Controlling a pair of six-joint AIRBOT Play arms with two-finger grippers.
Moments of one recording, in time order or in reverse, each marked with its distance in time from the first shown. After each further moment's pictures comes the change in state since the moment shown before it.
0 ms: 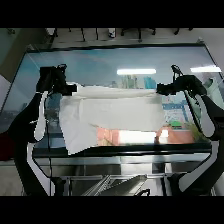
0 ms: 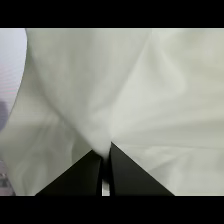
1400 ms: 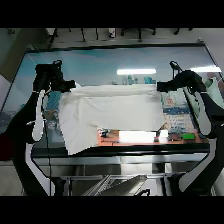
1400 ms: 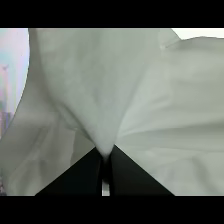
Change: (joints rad) left arm 0.014 0.019 0.022 -0.016 -0.035 -0.070; right arm 0.010 -0.047 0.113 -0.059 -0.058 -0.037
